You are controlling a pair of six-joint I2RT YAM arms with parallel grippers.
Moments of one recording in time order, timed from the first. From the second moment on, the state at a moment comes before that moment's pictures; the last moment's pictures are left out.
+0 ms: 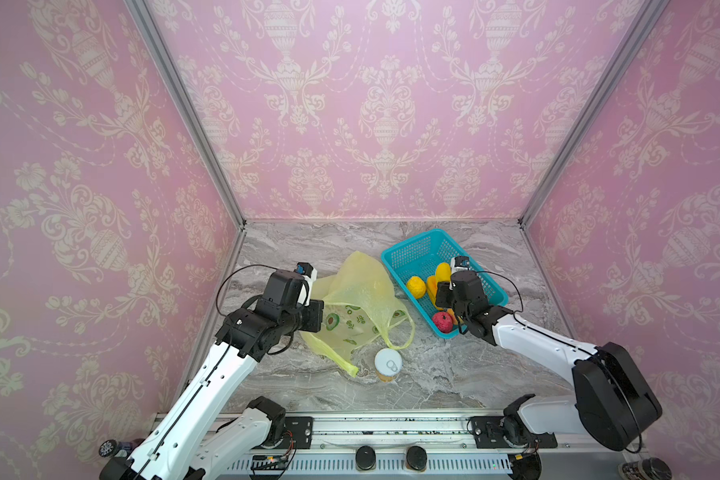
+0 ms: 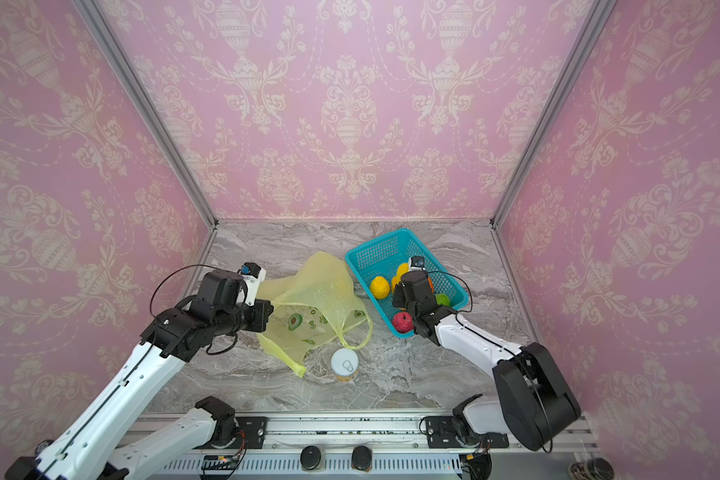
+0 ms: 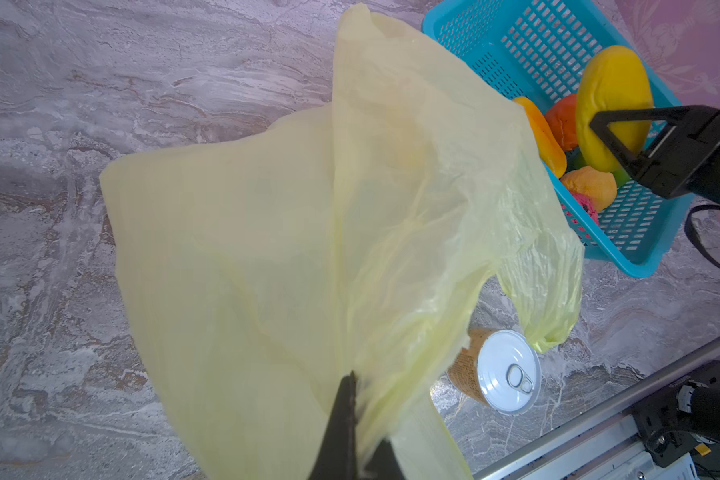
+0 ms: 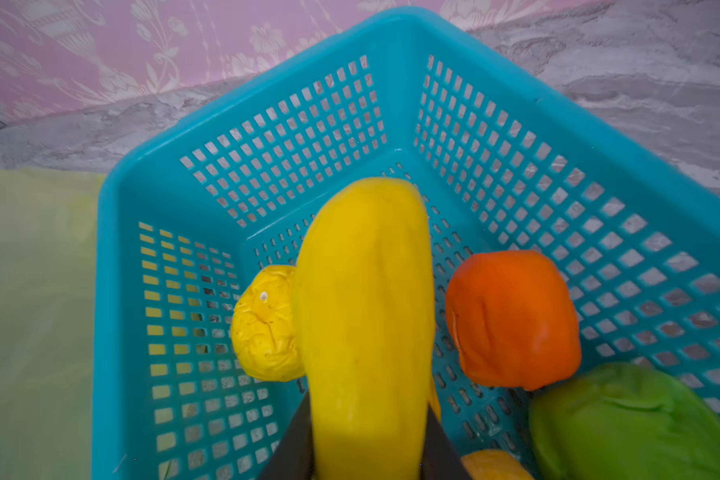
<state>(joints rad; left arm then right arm) -0.42 0.93 1.02 -0.94 0.06 -0.30 0.44 1.41 0.72 0.04 0.27 0.43</state>
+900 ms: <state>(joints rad) -0.42 0.93 1.02 -0.94 0.06 -0.30 0.43 1.58 0.80 -0.03 0.30 0.44</state>
